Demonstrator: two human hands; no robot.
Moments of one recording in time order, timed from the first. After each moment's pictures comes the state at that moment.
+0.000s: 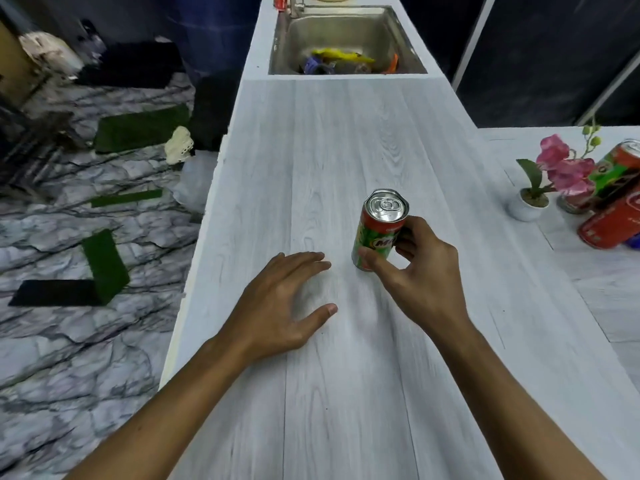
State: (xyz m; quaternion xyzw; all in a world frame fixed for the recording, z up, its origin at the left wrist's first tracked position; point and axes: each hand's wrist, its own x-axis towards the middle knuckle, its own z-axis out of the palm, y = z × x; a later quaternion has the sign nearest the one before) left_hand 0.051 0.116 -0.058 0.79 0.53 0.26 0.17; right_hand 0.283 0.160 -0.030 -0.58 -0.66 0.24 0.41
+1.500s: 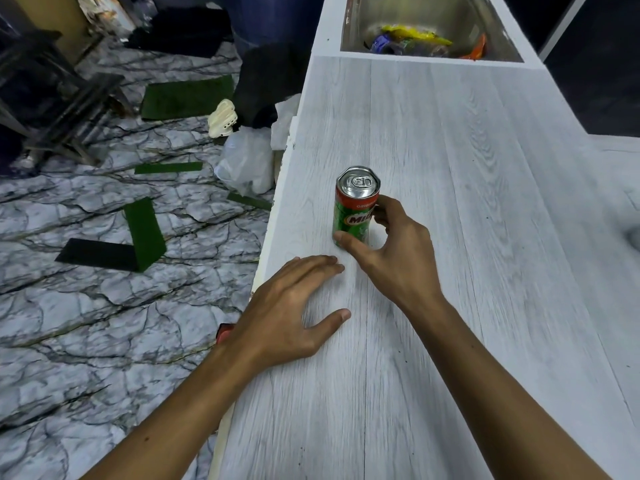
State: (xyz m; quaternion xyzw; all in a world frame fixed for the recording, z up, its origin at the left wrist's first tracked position) left_hand -0.040 0.119 -0.080 0.76 0.58 0.26 0.18; right_hand 0.137 0.216 -0.053 -0.57 -0.72 0.26 0.32
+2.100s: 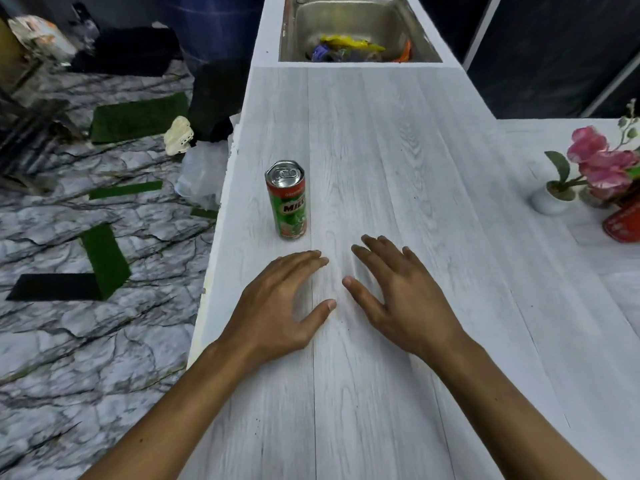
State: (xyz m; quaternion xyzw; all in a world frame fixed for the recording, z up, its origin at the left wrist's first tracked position) left_hand 0.017 0.108 -0.068 0.76 0.57 0.25 0.18; right_hand 0.239 0.135 -0.046 -0.55 -0.82 0.13 0.12
